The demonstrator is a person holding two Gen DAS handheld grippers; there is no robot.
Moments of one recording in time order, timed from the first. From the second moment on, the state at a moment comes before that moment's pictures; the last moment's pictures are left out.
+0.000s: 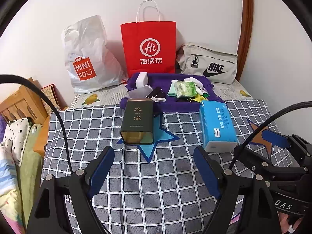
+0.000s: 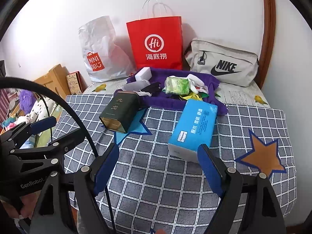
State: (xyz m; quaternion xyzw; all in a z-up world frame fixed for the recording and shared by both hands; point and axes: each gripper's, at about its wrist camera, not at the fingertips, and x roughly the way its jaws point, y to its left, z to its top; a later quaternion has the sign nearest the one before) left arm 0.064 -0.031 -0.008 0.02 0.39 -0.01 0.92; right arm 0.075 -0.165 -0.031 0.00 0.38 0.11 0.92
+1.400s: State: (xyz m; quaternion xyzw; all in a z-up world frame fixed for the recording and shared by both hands) left arm 0.064 -0.036 -0.007 0.02 0.39 -0.01 0.92; right arm 0.072 -0.176 -0.030 0.01 0.39 0.09 0.92
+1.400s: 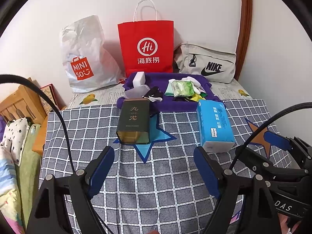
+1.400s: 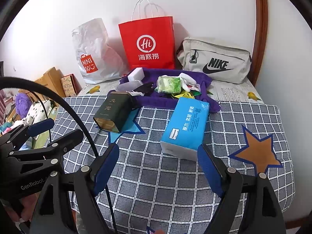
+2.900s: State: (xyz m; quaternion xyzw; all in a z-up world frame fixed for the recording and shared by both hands) left arm 0.062 -0.036 -0.007 0.03 0.39 -0.01 0.92; right arm 0.069 -0.175 -0.030 0.01 0.39 0.09 0.92
